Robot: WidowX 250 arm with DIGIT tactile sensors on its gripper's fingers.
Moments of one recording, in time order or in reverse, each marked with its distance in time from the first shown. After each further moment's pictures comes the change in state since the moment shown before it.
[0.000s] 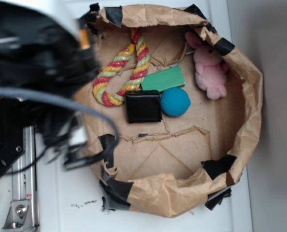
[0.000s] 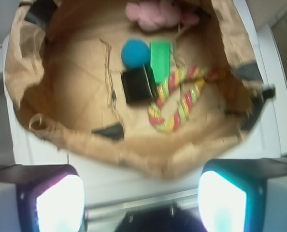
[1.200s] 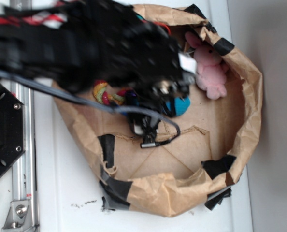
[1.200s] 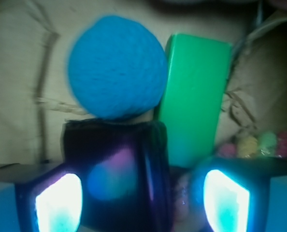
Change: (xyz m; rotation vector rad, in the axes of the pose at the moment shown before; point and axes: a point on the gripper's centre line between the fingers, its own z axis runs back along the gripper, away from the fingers) arm 0.057 -0.015 -0.159 0.035 0.121 -0.204
